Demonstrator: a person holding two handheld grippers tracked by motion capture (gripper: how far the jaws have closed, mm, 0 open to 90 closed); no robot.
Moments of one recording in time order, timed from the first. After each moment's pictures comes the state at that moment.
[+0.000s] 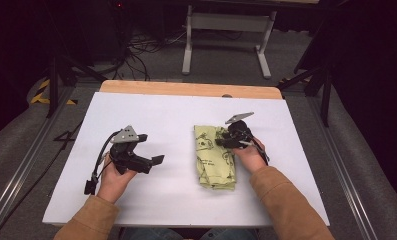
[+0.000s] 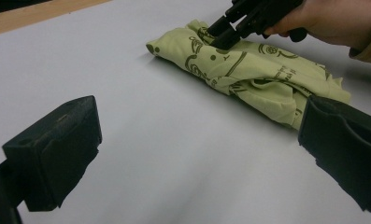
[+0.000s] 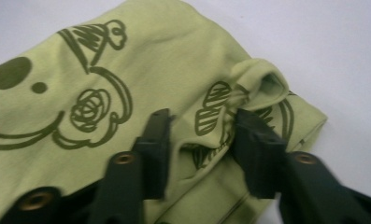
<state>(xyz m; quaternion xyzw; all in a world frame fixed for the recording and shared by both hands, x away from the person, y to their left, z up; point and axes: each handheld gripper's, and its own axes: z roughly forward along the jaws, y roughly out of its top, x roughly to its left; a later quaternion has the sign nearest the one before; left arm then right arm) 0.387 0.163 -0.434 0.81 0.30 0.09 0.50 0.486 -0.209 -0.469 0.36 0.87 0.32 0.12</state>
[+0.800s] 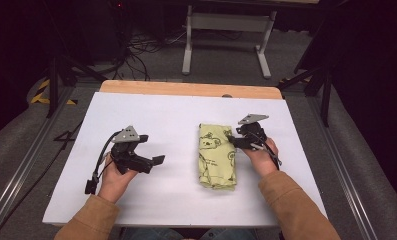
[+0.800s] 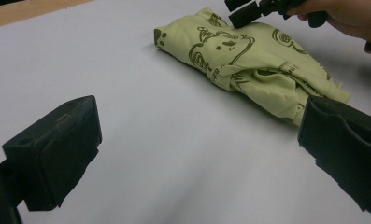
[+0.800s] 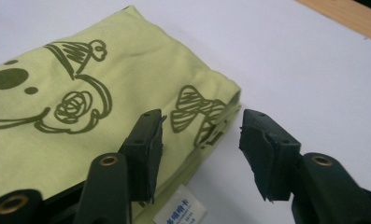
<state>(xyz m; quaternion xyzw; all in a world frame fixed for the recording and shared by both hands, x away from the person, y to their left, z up) 0.389 0.163 -0.436 0.81 0.30 0.08 0.50 0.464 -0.238 -0.447 0.38 0.84 0.32 0.21</state>
